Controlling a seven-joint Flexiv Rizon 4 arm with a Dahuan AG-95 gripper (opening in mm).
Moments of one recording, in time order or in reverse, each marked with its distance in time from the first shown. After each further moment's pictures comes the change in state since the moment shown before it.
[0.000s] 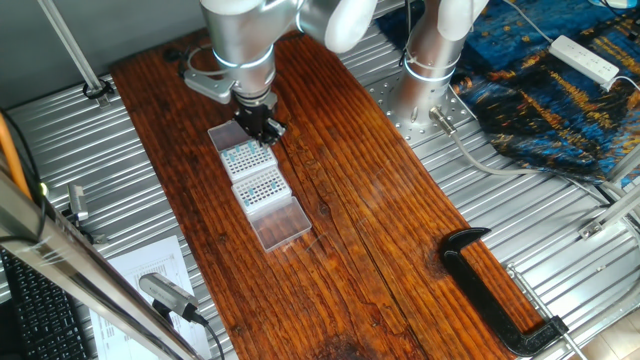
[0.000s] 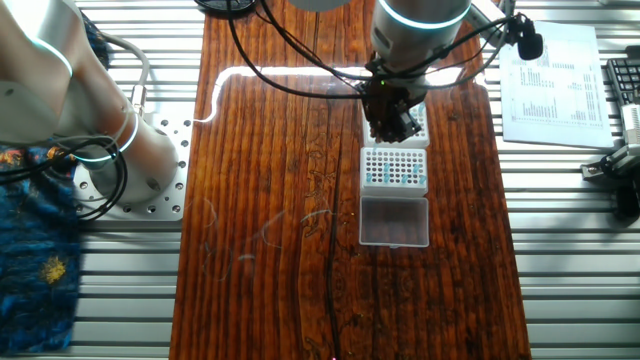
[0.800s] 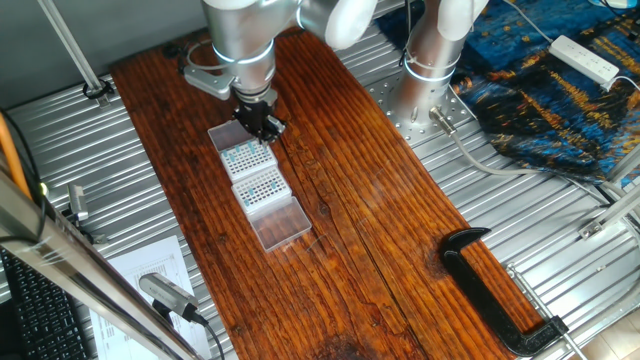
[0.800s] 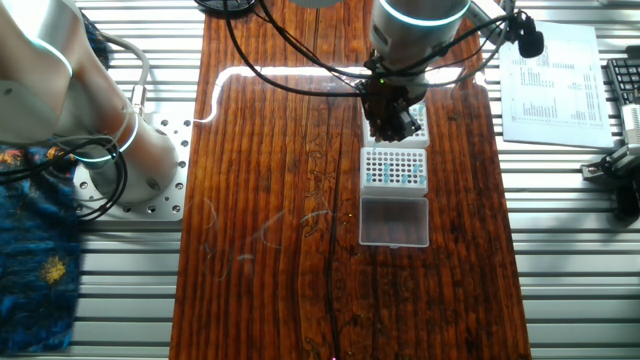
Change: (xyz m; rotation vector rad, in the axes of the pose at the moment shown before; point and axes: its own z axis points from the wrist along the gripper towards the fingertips) arm 0.003 0.000 -0.009 0.000 0.001 0.009
